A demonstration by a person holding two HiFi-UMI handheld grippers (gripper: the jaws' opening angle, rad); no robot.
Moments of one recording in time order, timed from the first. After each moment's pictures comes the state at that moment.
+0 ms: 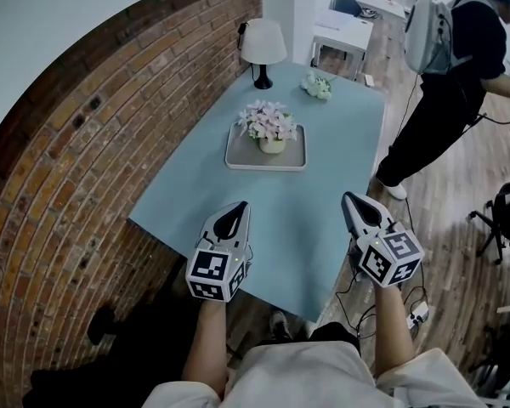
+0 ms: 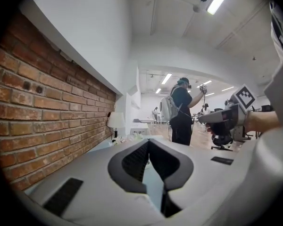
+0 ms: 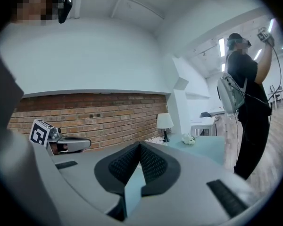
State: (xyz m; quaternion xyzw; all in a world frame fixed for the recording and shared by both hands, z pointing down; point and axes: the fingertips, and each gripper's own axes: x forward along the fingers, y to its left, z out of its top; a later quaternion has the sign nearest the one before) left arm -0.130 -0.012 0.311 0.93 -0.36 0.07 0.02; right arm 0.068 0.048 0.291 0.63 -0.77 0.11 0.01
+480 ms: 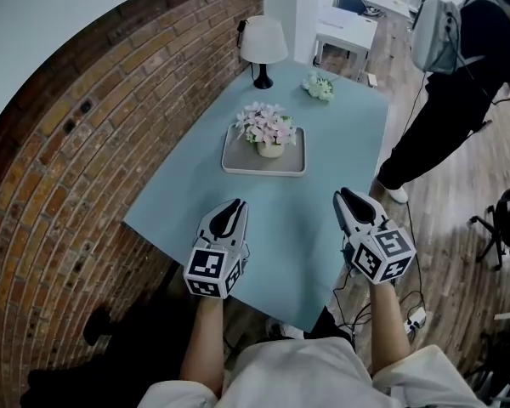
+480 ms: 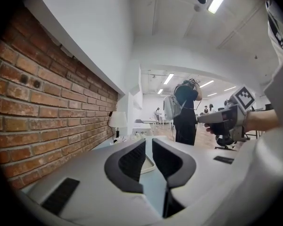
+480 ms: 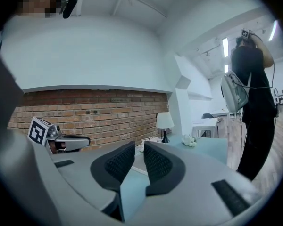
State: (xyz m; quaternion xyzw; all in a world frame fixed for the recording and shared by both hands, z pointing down) left arm -0.116 -0.049 0.330 0.93 -0.37 0.06 0.02; right arm 0.084 0.004 0.310 0.62 -0.78 0.10 0.02
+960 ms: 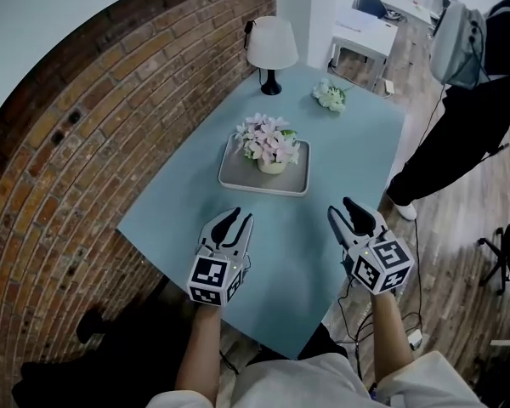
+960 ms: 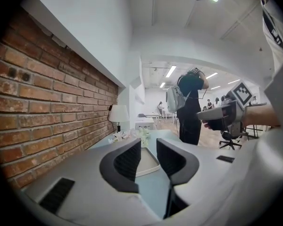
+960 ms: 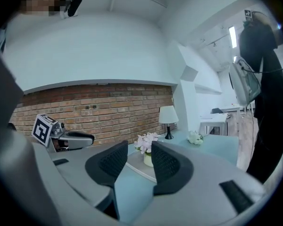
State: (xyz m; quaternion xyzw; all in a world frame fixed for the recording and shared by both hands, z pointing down) left arm -0.071 -0.102 0.363 0.92 -0.39 0.10 0.02; right arm 0.123 -0.064 0.344 0.57 -0.81 0.12 0.04
